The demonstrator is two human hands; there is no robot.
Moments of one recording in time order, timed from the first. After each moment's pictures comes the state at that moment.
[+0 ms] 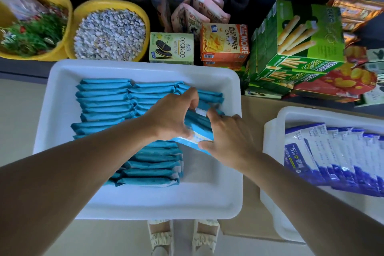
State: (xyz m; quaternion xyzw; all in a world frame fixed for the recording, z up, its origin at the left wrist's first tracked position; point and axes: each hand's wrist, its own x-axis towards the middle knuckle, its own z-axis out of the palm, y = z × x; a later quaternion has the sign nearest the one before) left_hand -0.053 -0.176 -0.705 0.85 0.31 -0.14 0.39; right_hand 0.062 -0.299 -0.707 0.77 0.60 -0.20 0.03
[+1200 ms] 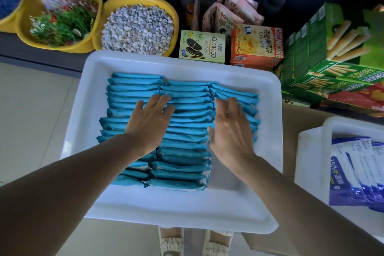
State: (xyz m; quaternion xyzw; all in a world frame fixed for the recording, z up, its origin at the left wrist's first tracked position) left_hand -0.156 -0.150 -0.762 0.92 0.32 -0.23 0.03; right_hand 0.001 -0.259 -0.755 0.82 0.56 -0.10 -0.02
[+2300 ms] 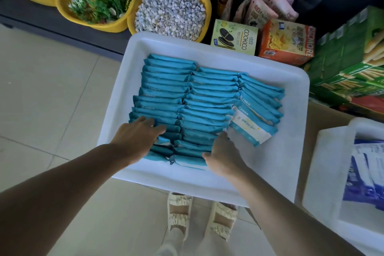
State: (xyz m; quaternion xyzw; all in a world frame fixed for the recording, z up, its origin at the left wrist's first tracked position) left_hand -0.258 -0.181 -0.739 0.87 0.37 -0.27 0.16; right_hand -0.076 -0.280 -0.752 0.79 0.33 -0.51 0.05
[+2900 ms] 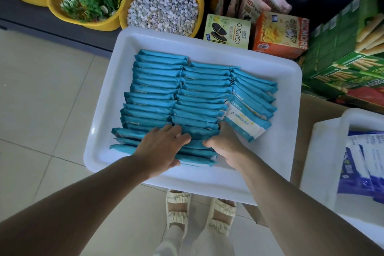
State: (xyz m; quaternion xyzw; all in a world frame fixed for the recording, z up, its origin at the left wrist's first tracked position) left_hand -0.217 -0.223 -0.741 0.91 0.29 -0.22 0.22; right_hand -0.053 -0.277 -0.779 0.78 0.16 -0.58 -0.19
